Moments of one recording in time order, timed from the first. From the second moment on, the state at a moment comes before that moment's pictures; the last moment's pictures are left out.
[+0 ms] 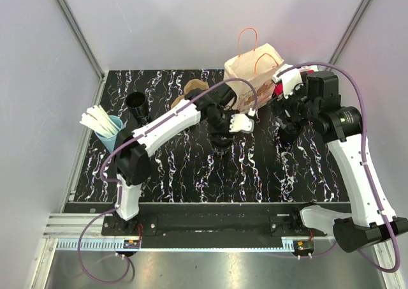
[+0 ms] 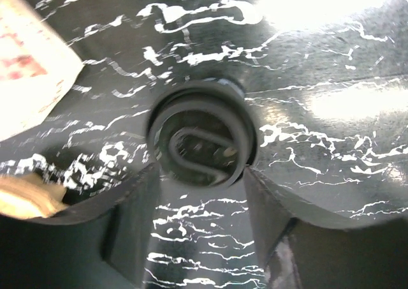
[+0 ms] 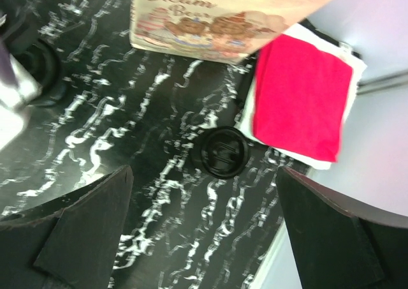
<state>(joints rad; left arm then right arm) -0.81 1.98 1.91 -1.07 0.28 0.91 0.26 1.17 1.53 -0.93 -0.05 -0.49</state>
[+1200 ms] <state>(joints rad) -0.31 1.68 1.37 -0.23 0.74 0.06 0.26 1.46 1.24 -0.66 -0.57 0.02</state>
